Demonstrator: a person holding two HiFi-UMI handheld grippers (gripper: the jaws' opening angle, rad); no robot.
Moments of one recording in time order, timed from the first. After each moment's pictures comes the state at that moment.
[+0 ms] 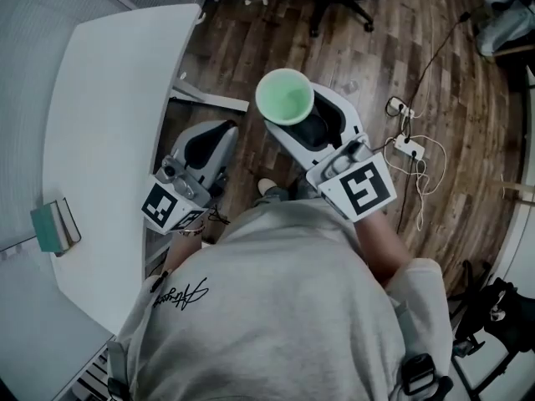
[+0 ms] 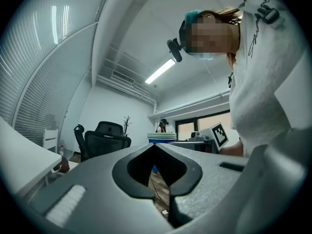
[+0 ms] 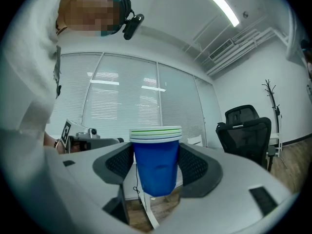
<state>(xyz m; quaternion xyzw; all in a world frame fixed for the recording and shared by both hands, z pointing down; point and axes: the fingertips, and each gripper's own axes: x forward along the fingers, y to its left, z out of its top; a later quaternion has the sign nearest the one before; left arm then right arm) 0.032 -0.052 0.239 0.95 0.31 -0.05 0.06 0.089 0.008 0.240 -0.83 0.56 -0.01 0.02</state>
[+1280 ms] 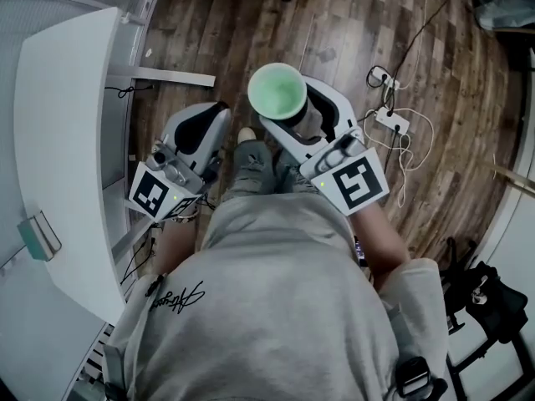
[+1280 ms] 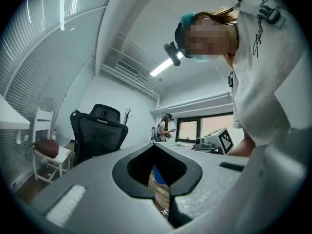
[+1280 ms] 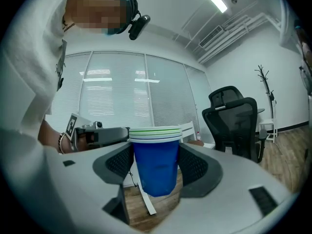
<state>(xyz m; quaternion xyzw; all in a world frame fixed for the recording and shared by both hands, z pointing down) 0.148 0.029 0.309 0.94 0.31 -0.02 0.10 0.184 0.091 0.335 -0.83 0.56 -0.09 0.03</state>
